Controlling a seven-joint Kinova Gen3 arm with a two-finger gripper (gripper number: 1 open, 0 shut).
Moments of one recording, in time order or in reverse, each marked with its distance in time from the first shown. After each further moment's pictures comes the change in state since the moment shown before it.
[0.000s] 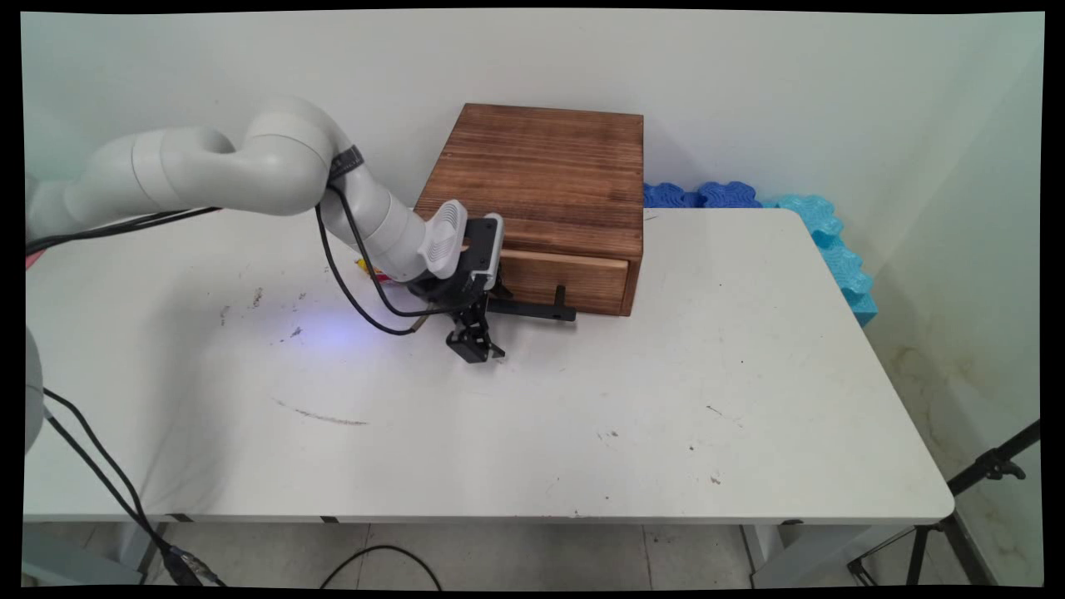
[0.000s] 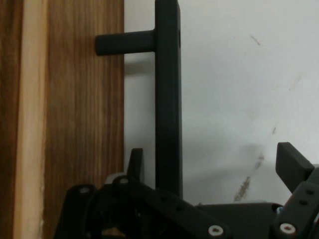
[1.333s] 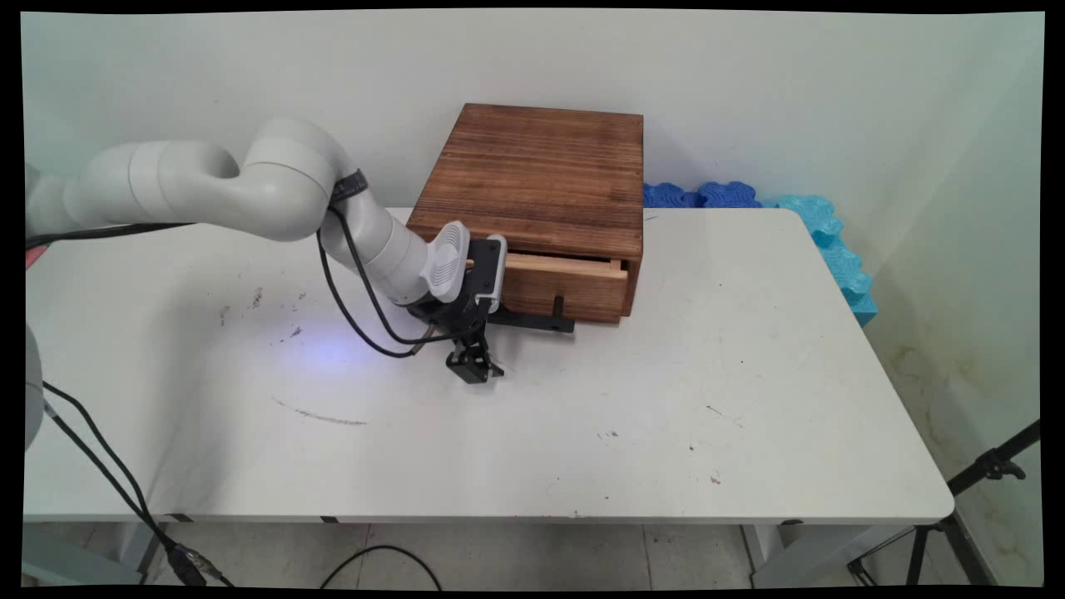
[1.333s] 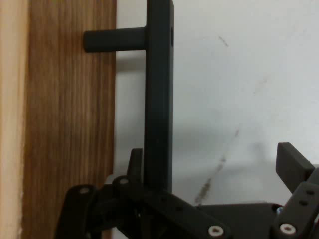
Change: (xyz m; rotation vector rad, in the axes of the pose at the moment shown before) arm 0.008 0.029 0.001 0.003 -0.030 -0.021
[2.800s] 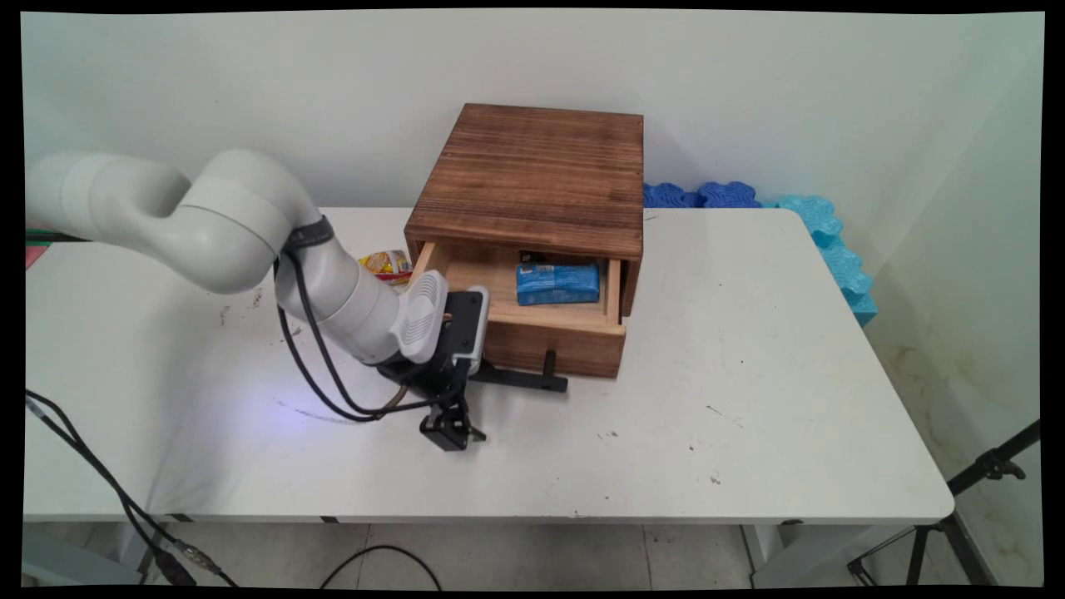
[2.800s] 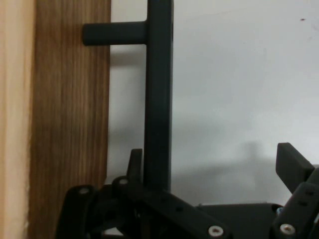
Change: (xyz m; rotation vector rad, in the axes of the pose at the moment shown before) arm 0.009 0.077 -0.032 -0.073 -0.016 -0.040
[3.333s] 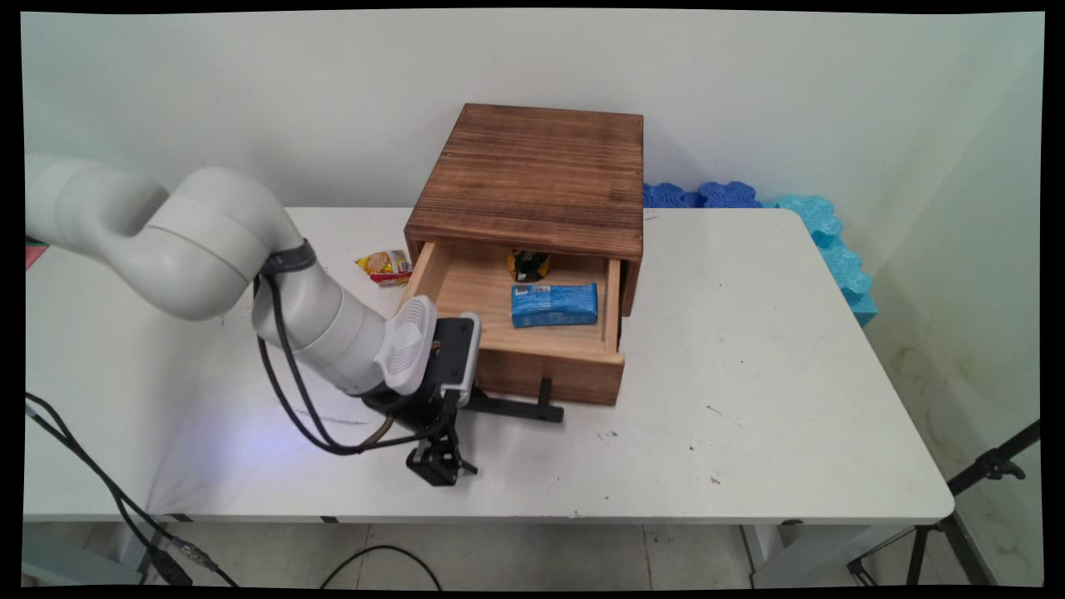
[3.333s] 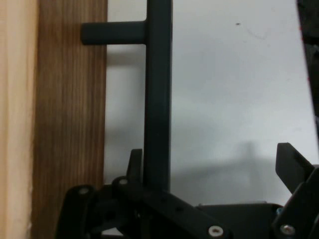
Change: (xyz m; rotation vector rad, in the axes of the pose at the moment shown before) arm 0.002 0.033 -0.010 -0.039 -0.003 -0.016
